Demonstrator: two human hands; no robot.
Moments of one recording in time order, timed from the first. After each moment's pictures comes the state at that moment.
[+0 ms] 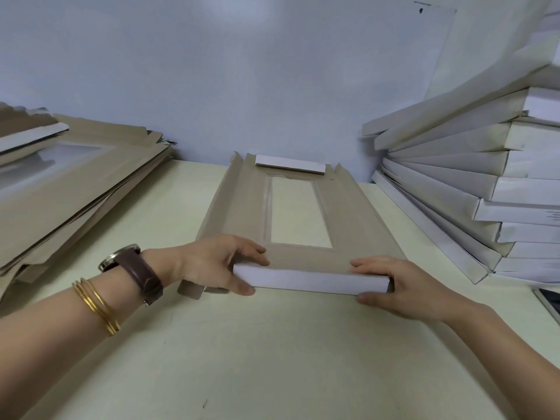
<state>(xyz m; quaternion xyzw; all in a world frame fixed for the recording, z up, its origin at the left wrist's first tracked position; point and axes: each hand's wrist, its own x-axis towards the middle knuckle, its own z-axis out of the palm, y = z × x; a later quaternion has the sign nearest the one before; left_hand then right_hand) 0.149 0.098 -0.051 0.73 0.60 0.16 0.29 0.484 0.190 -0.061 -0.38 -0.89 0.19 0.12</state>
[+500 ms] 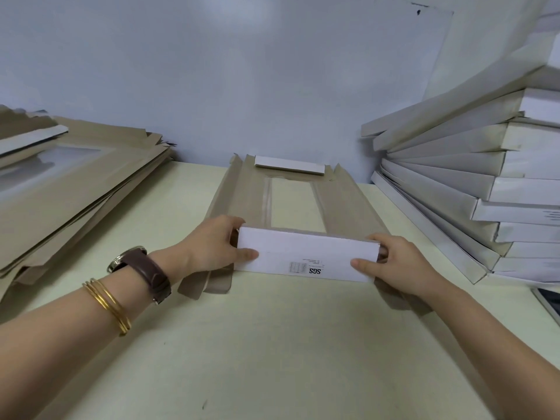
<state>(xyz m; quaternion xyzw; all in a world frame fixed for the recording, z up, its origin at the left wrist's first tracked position) 0.148 0.110 -0.049 0.65 0.68 0.29 0.19 0.467 0.209 -0.055 -0.50 -0.79 0.25 0.25</state>
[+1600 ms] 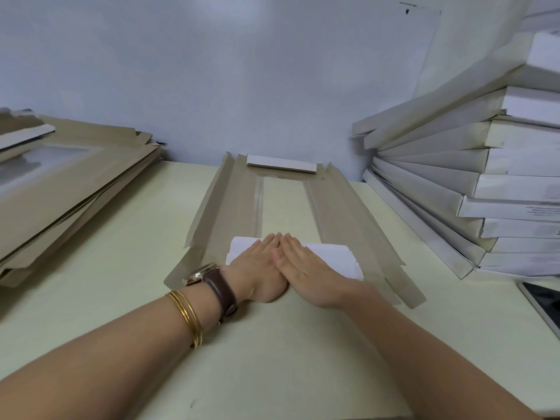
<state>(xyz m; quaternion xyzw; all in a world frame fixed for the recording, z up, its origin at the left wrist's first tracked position) 0.231 0.137 -0.083 0.77 0.64 -0.02 0.08 0.363 0.171 -0.083 -0.40 -0.89 0.23 0.02</state>
